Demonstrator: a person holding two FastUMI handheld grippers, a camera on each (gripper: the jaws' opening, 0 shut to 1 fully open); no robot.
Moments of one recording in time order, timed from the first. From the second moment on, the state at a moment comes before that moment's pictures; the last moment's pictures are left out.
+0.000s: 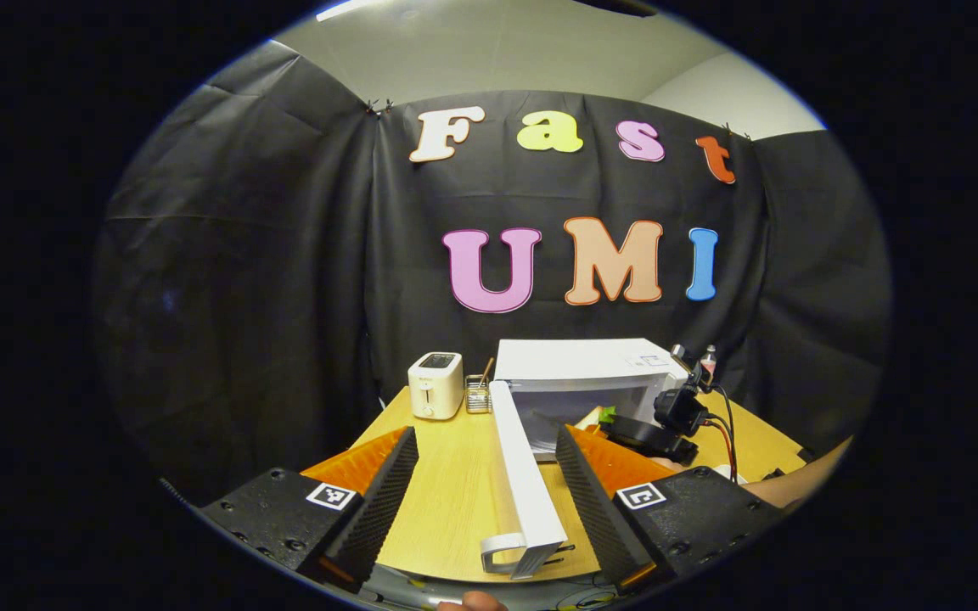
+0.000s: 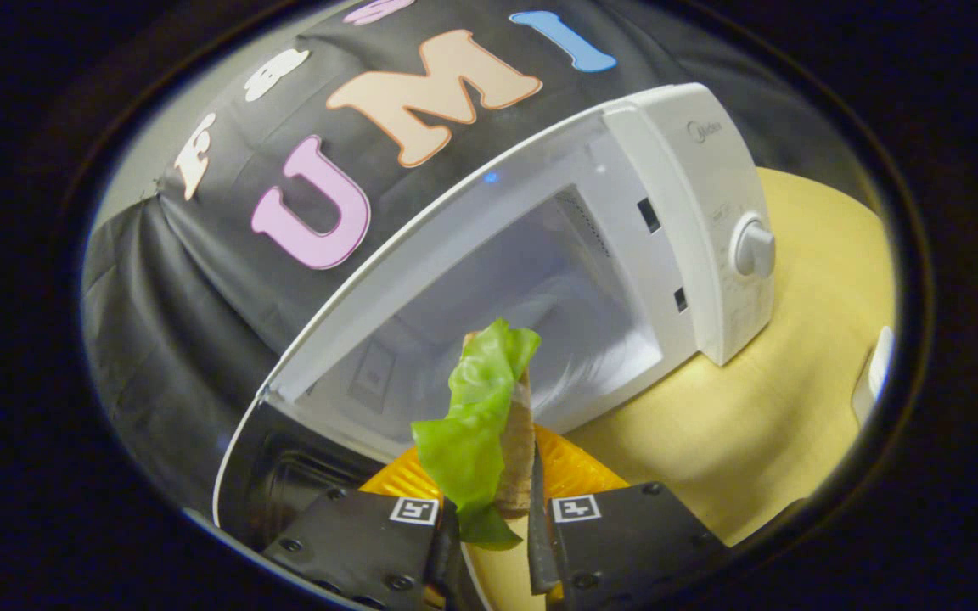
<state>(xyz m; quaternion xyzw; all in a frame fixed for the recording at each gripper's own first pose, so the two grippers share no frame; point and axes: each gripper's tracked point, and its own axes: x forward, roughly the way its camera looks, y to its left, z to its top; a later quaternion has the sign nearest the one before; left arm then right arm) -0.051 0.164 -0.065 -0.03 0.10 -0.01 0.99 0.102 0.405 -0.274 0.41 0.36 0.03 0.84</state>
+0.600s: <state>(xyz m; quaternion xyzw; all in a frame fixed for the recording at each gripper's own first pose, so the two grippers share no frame) -0.048 0.169 -0.078 -0.05 0.13 0.00 0.99 0.185 0.413 -0.301 0.50 0.31 -0.09 0.80</state>
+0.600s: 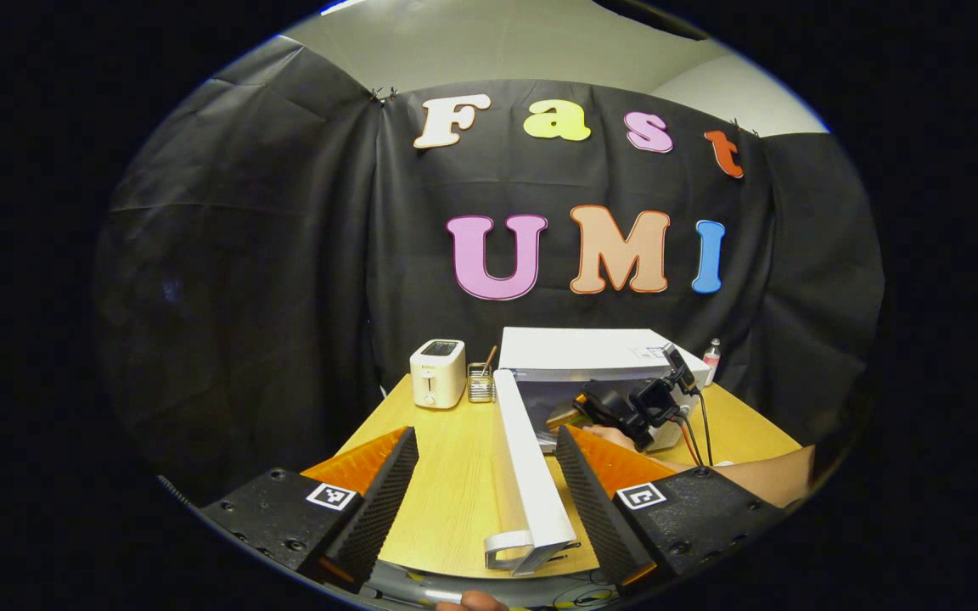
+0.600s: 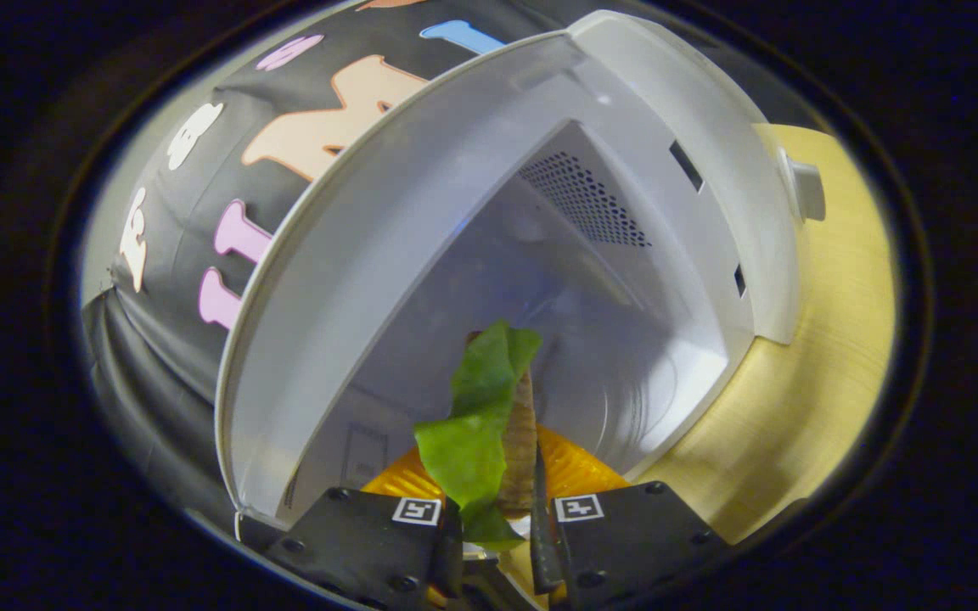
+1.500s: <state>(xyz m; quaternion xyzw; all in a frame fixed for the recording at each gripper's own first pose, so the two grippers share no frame) -0.057 0.168 -0.097 -0.08 0.16 0.01 0.98 0.192 0.416 -0.342 0.38 0.34 -0.08 0.86</state>
